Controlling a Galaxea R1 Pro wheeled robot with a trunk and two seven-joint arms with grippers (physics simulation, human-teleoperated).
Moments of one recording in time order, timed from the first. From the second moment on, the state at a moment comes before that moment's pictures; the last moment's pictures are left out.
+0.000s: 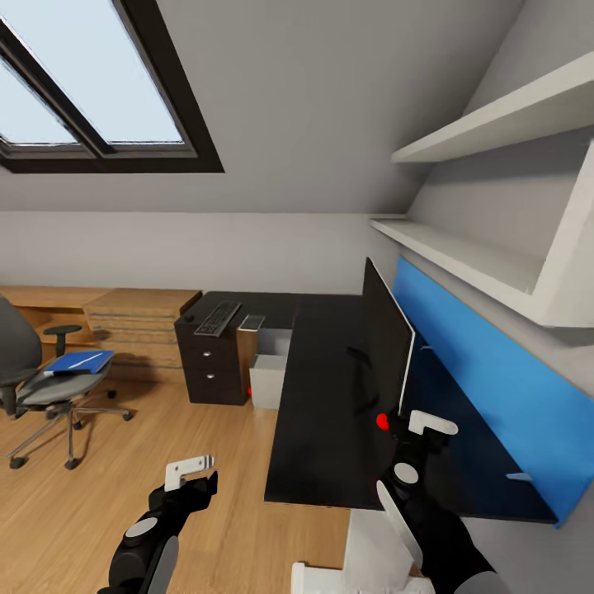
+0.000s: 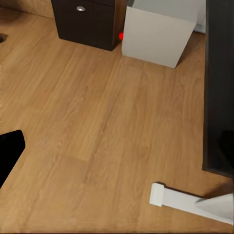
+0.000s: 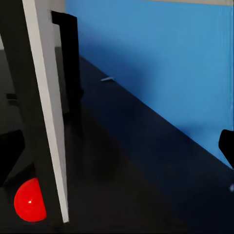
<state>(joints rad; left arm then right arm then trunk) -0.09 -0.10 -0.01 -1.51 0.12 0.56 0.24 -0.45 0.01 0.27 -1.01 -0.15 -0.05 -0.79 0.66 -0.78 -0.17</state>
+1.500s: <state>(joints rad) -0.09 -0.06 0.01 -0.98 0.12 0.19 0.24 -0.21 0.06 0.35 -0.81 -0.17 -0.17 -0.73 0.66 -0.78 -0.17</state>
